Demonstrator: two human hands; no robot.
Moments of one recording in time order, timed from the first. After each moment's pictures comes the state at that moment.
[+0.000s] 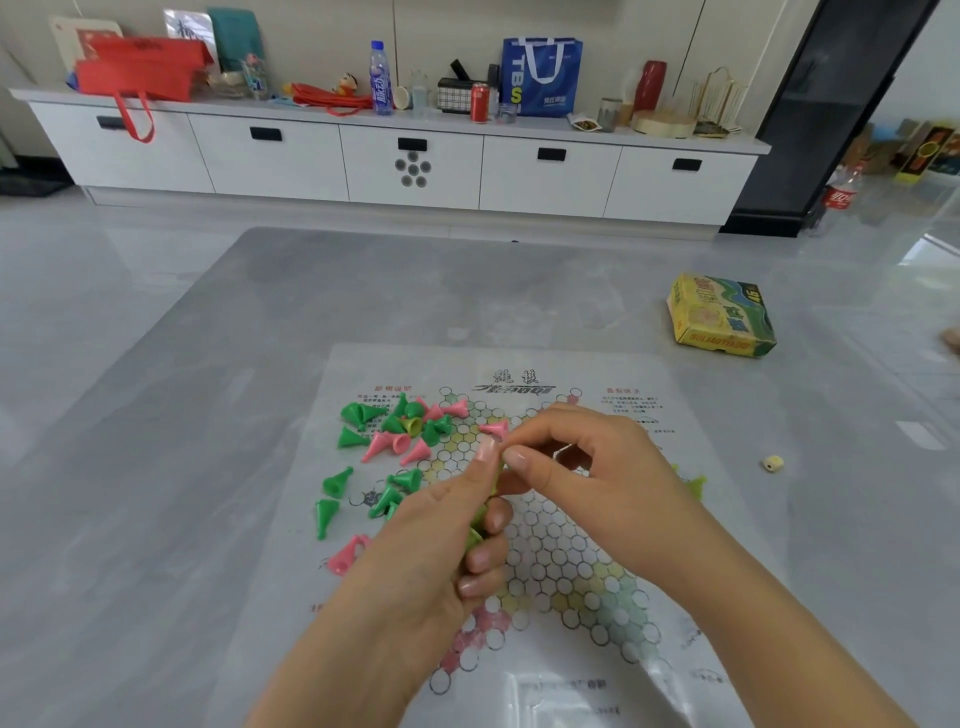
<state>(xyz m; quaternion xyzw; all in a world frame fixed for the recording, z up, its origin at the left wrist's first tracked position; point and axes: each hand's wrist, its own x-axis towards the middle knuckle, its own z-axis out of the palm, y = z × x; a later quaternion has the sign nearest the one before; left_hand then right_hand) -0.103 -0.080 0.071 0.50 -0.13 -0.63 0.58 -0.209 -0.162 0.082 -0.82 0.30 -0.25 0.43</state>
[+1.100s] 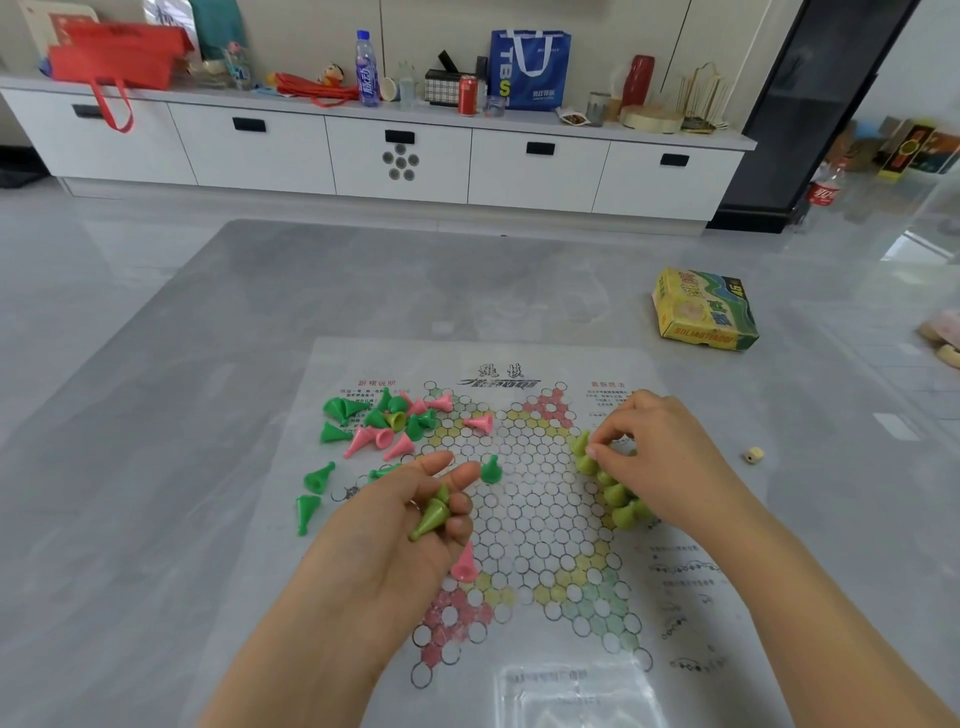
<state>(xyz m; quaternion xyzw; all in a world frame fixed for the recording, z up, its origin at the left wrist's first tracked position) -0.091 -0.091 0.059 0.44 0.05 -0.60 0.67 -0.250 -0.220 0.050 -0.85 0.49 -0.13 0.16</state>
